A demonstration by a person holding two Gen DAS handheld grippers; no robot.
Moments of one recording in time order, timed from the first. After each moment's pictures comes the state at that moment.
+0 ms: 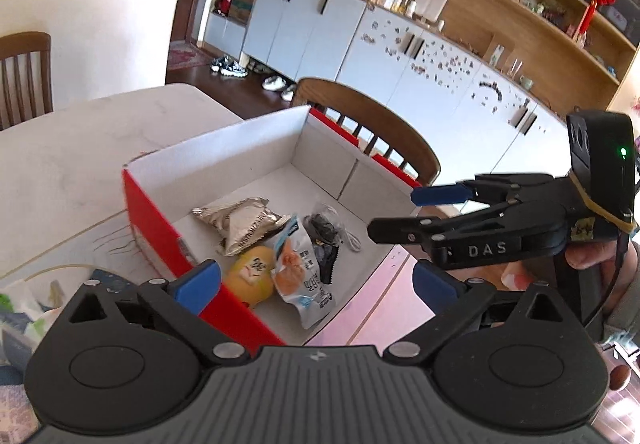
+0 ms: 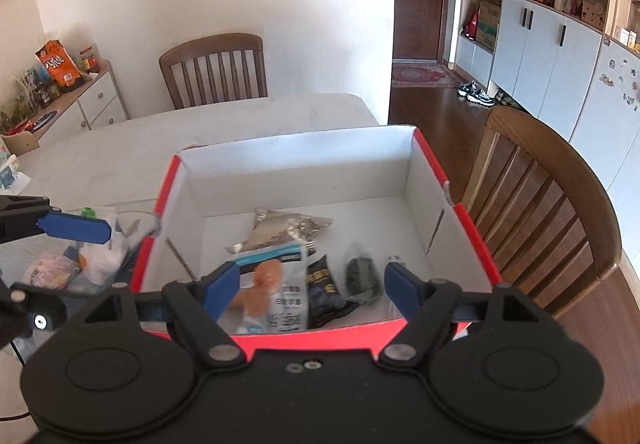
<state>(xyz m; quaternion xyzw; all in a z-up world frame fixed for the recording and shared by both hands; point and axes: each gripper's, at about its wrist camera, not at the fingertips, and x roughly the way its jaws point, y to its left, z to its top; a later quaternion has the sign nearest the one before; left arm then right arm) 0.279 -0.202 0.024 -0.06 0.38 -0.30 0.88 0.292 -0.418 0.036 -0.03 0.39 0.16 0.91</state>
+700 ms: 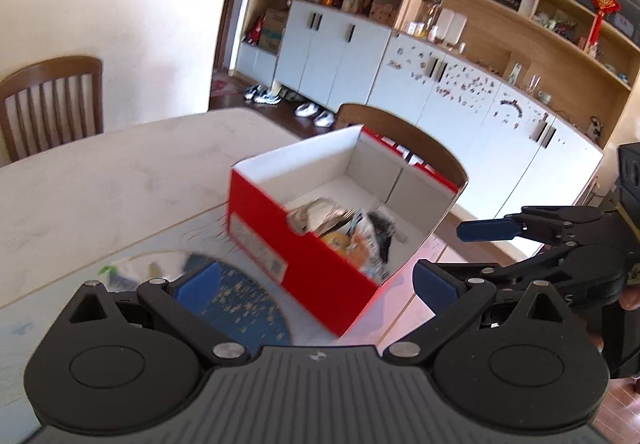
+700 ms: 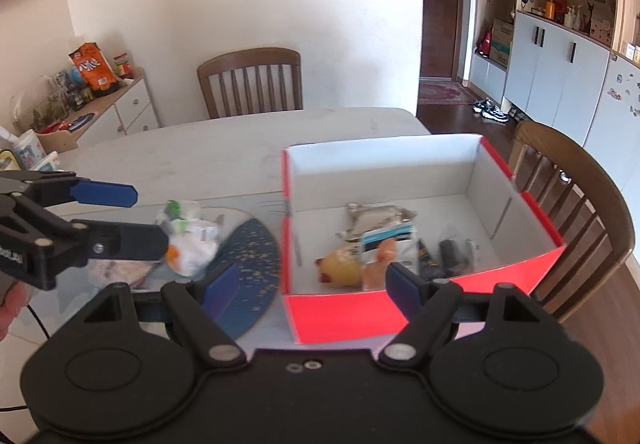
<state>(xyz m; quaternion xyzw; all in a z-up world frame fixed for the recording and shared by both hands) 0.226 -0.112 0.042 -0.04 0.35 -0.25 0.90 0.211 -0.331 0.054 -0.02 0.37 0.18 0.91</state>
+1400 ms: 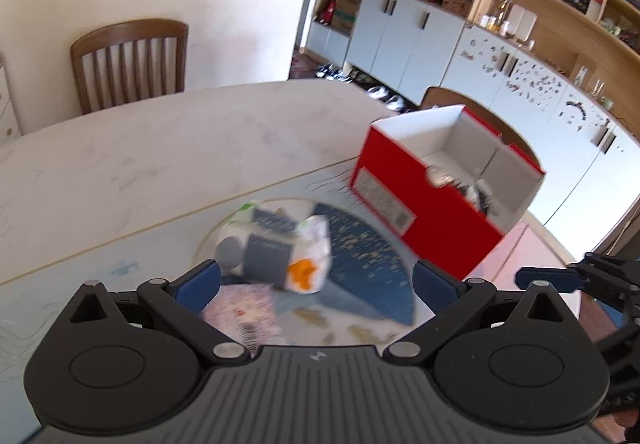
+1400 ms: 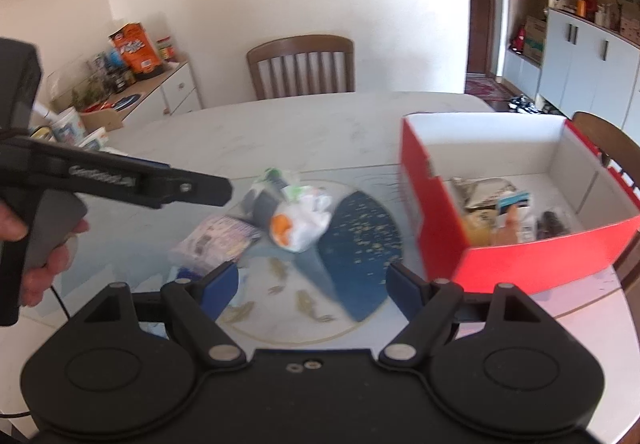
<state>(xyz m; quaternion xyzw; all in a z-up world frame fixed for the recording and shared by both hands) 0.217 -0.007 0.008 -0.04 0.39 -0.15 0.91 0.166 -0.227 0.025 -0.02 0.37 0.22 0.90</state>
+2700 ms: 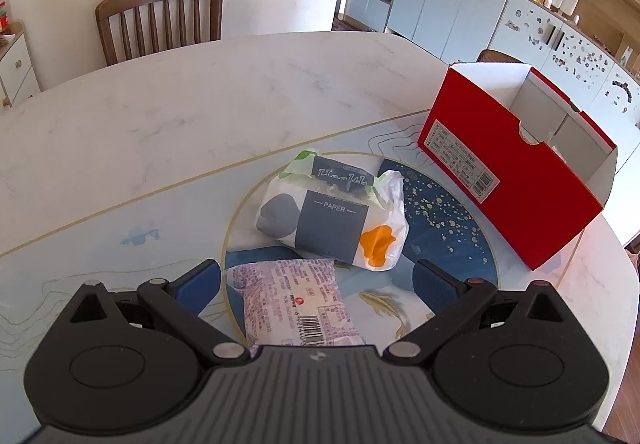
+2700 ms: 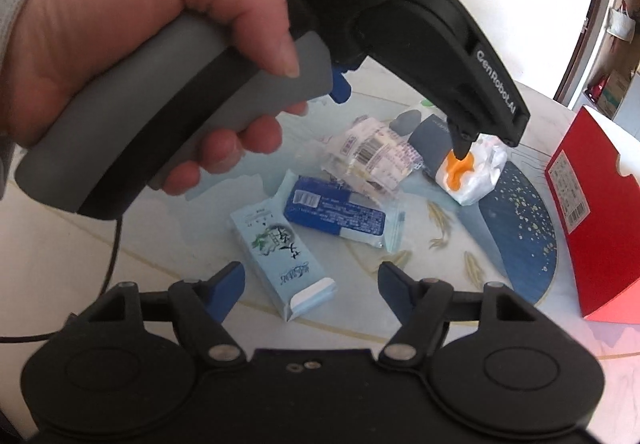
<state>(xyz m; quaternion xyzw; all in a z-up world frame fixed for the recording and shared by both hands) 0.253 0.001 -0.052 -0.03 0.43 -0.11 0.90 0.121 -0.088 -0.067 -0.17 0.39 0.29 0.86</state>
